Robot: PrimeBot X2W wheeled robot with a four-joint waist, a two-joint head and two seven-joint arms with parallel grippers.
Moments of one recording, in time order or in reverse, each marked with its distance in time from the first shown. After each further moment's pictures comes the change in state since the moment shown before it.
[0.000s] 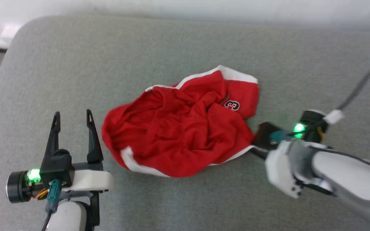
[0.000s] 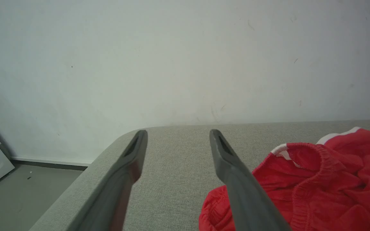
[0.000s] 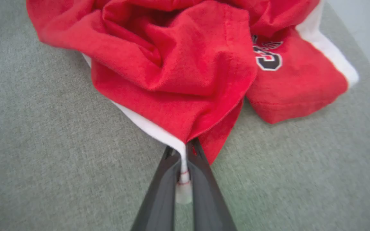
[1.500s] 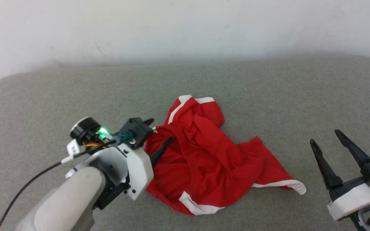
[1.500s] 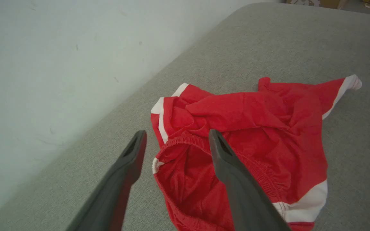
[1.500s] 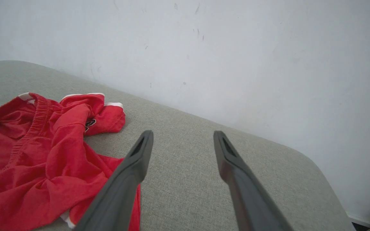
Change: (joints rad) left arm -0.321 0.318 -0.539 0.043 -0.288 -0.369 0.511; right arm 0.810 0.144 -1.116 -0.230 -0.445 0.000 -0.414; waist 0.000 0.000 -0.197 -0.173
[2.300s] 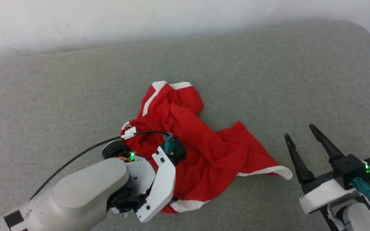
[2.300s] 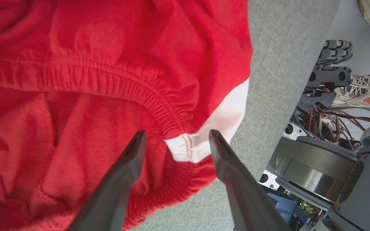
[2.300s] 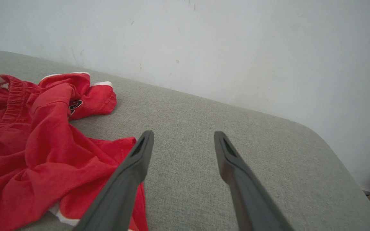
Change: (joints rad) left arm -0.383 0.106 -0.658 0.066 -0.633 -0.002 0.491; right arm -0.046 0.197 -0.020 0.058 -0.172 0.000 -0.051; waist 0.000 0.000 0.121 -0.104
